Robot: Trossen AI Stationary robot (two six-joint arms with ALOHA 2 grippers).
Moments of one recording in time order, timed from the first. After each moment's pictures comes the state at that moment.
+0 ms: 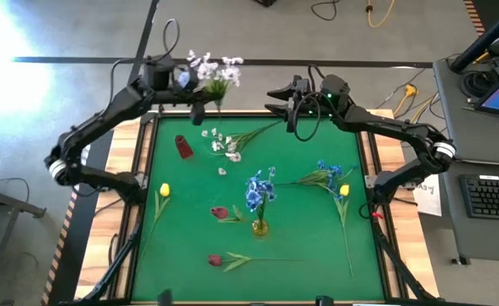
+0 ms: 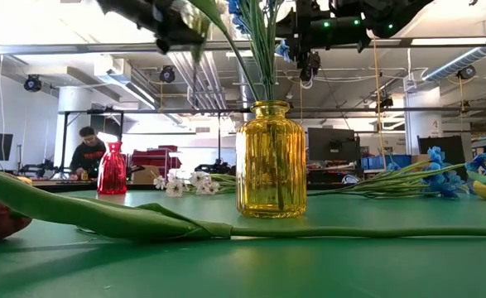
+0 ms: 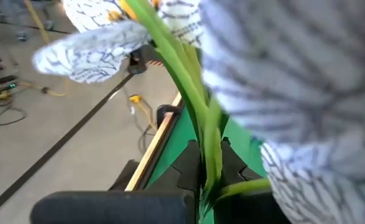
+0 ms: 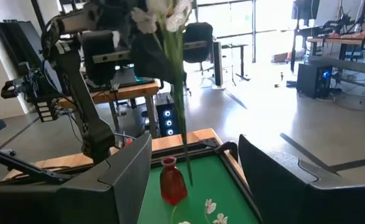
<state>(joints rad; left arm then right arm) 0.76 1.26 1.28 -0.38 0.43 0.16 -0.62 1.44 1.07 0.40 -0.47 0.09</state>
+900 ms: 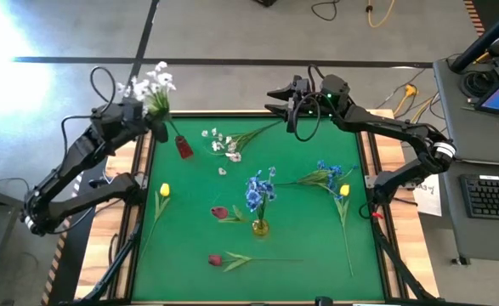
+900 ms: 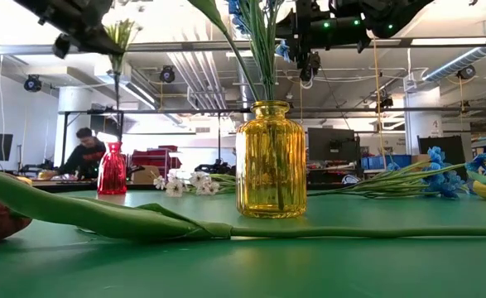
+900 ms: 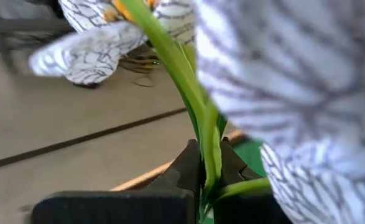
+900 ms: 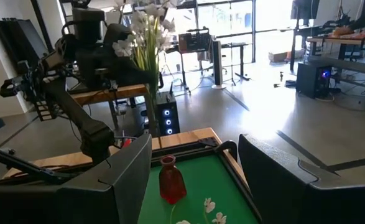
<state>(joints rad) 0.77 0.57 0.80 -0.48 -0.16 -0.17 -0.62 1.44 1.07 0.39 -0.47 0.09</state>
